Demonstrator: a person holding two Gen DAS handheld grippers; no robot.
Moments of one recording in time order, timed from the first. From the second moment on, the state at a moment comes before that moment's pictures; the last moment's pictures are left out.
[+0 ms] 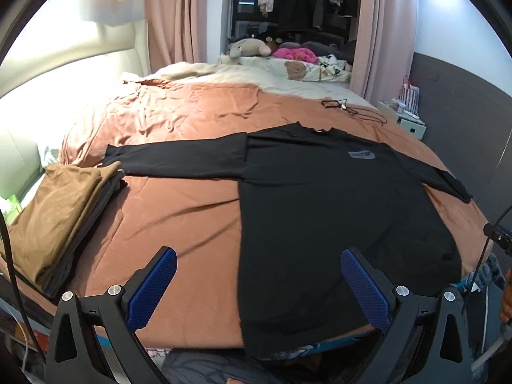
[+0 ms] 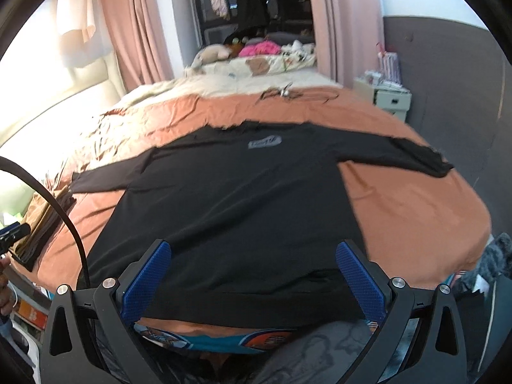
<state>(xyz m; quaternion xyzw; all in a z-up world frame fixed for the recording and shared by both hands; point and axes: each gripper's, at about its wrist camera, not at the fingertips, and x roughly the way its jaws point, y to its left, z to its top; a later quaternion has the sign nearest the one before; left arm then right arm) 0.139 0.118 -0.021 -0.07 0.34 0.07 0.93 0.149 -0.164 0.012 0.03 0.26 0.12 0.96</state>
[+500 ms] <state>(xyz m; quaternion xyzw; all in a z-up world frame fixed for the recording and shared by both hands) 0.204 0.158 -0.050 -0.09 0.38 0.07 0.92 0.231 -0.133 0.013 0.00 0.29 0.12 0.95</state>
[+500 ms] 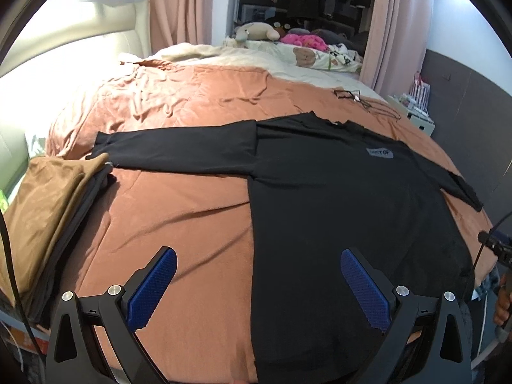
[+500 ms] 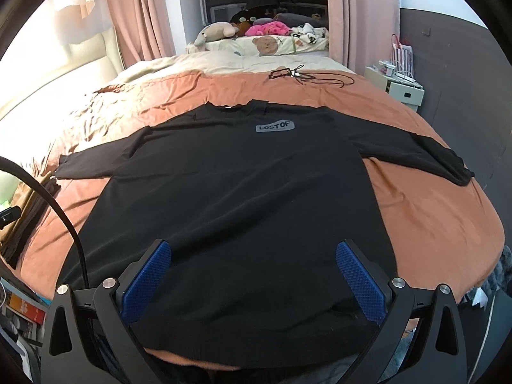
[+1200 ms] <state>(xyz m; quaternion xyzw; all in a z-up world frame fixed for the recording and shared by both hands) 0.280 0.269 -0.095 -0.22 0.38 0.13 0.89 0.319 -0.081 -0.004 -0.01 0.29 0.17 0.94</state>
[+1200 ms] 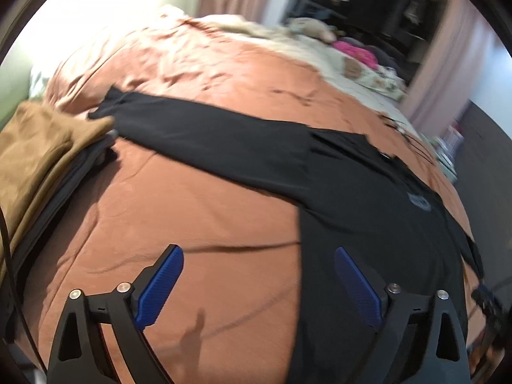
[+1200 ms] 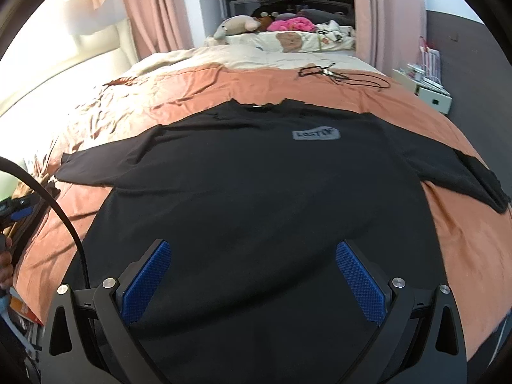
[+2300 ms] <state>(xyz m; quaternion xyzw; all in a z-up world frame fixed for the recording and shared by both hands) 0.394 0.407 -0.180 -0.31 0.43 0.21 0.82 0.381 -0.030 -0.034 -0.03 0.34 0.24 0.91</state>
